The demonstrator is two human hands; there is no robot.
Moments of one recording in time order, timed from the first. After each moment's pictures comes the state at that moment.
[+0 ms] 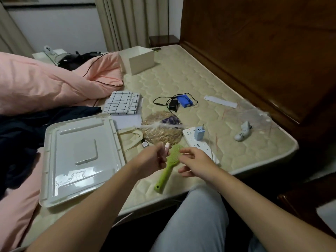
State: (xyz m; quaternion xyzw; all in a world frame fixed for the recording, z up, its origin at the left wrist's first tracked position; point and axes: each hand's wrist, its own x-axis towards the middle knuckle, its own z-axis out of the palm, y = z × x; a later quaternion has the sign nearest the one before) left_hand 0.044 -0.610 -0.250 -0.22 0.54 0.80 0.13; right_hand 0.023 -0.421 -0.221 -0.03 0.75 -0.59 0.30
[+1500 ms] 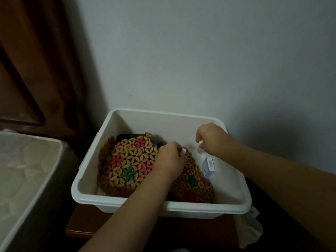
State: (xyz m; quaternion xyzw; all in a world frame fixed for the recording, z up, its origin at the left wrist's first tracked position) left_hand 0.031 0.080 -0.241 0.39 0.82 0.35 0.24; right_hand 0.108 0.226 -0.190 0.38 0.91 -0.07 0.12
